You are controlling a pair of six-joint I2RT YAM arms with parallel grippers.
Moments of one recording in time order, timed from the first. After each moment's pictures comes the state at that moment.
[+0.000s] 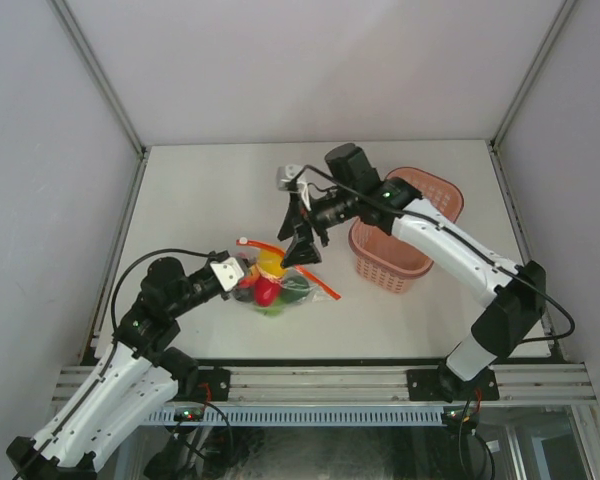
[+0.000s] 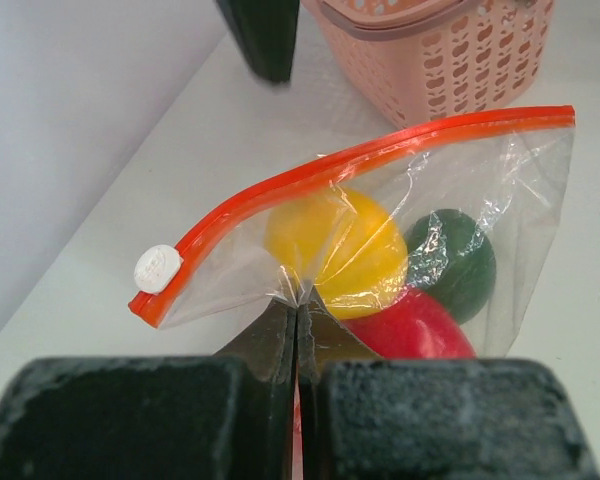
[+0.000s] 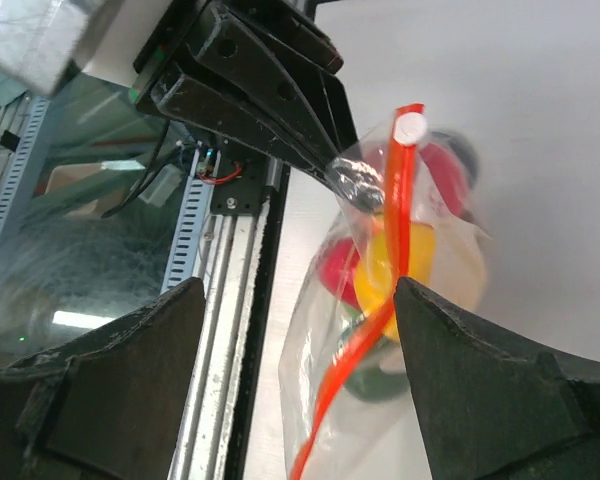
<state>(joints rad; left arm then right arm) -0.52 0.53 0.54 -0.19 0.39 0.46 0.68 1.58 1.59 -0.67 -1.00 -0.27</state>
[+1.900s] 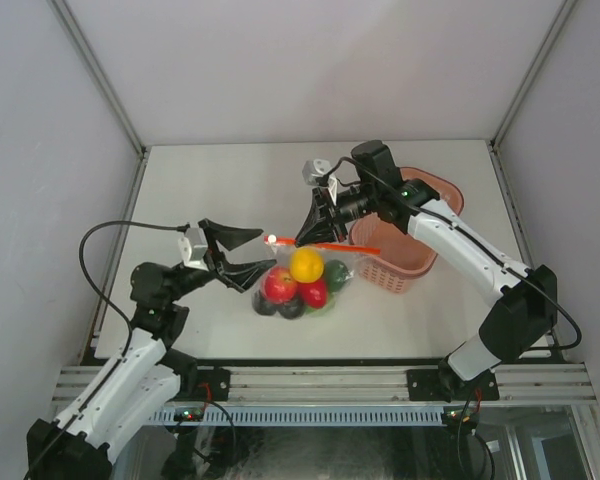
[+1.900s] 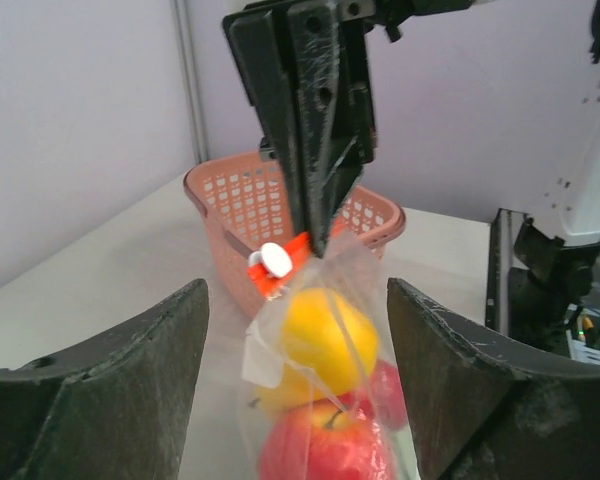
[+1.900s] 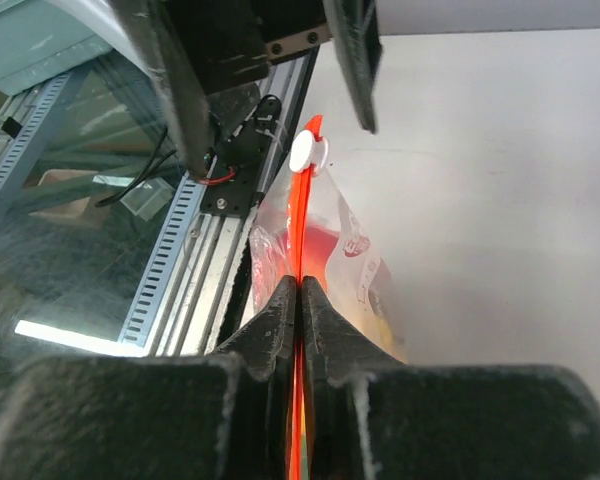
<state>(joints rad) -0.36 0.66 0.42 0.63 0.77 -0.30 0.60 1.54 1.46 -0.51 -1.18 -0.34</state>
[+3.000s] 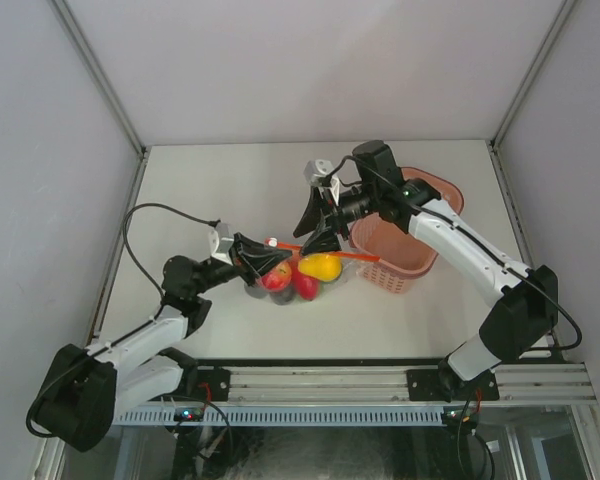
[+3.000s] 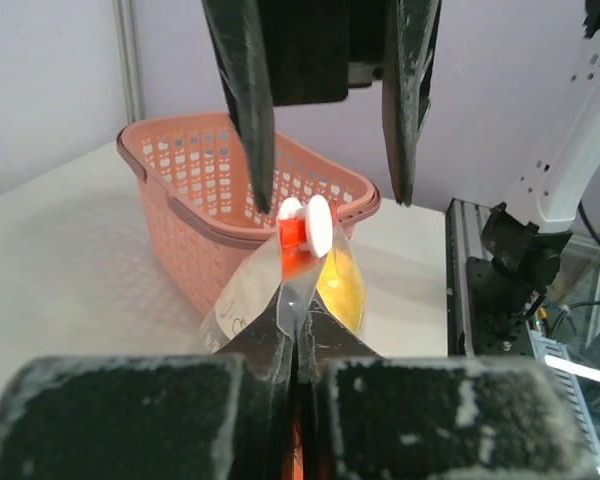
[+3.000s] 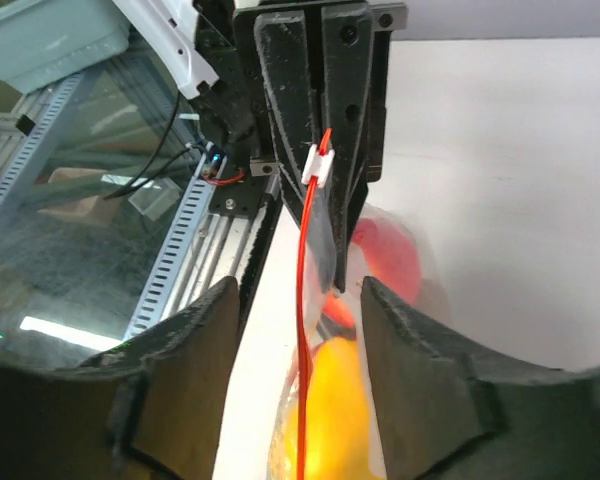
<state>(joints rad) -0.45 1.04 0.33 1.11 0.78 -0.43 0.59 1.54 1.46 -0.55 -1.21 -0.37</state>
